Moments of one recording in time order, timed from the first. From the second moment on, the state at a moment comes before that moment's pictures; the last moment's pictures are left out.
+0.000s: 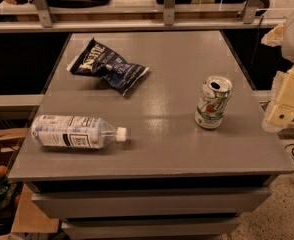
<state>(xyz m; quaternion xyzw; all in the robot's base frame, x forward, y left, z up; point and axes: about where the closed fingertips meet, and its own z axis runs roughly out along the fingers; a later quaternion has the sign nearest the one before) 0.438 -0.216 0.978 -0.60 0.78 -0.04 0.16</state>
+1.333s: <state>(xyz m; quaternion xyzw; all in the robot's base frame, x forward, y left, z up) 0.462 -0.209 0.923 -0.56 0.79 0.09 0.24</state>
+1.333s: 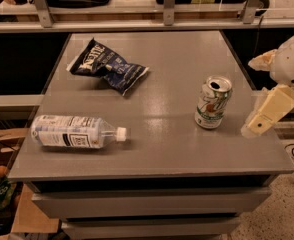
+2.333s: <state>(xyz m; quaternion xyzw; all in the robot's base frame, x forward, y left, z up) 0.470 -0.213 0.898 -0.51 0.77 0.16 0.36</state>
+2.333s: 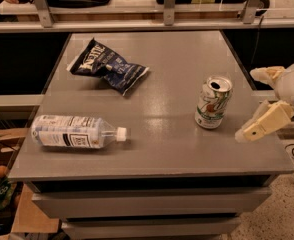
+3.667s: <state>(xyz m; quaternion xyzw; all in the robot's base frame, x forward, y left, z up) 0.488 -0.162 0.893 -0.46 0.69 0.29 0.49</state>
